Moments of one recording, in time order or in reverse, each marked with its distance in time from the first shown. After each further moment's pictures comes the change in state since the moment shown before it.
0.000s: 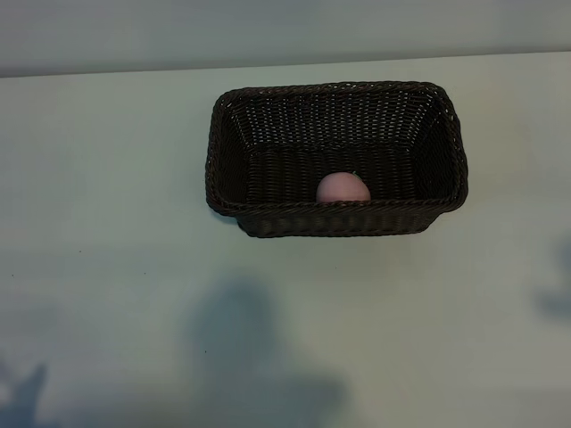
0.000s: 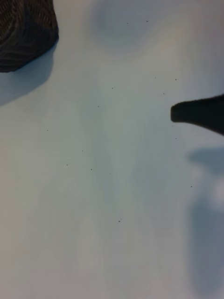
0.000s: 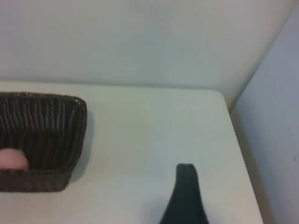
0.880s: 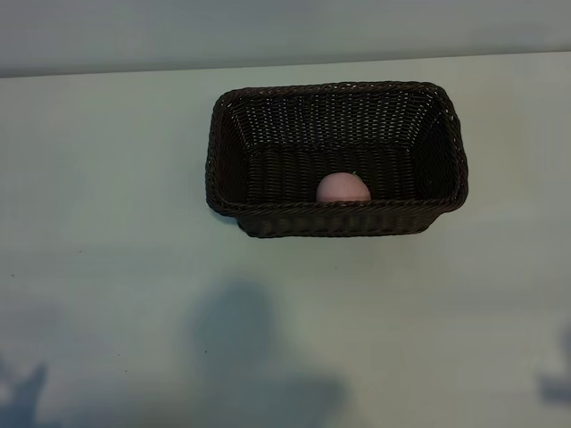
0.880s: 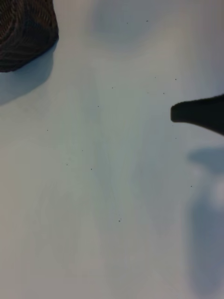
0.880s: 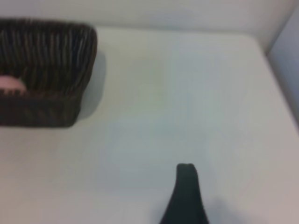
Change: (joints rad) left arm 0.000 0.000 0.001 0.000 0.000 0.001; right arm 0.019 -0.407 0.611 0.038 -0.132 0.005
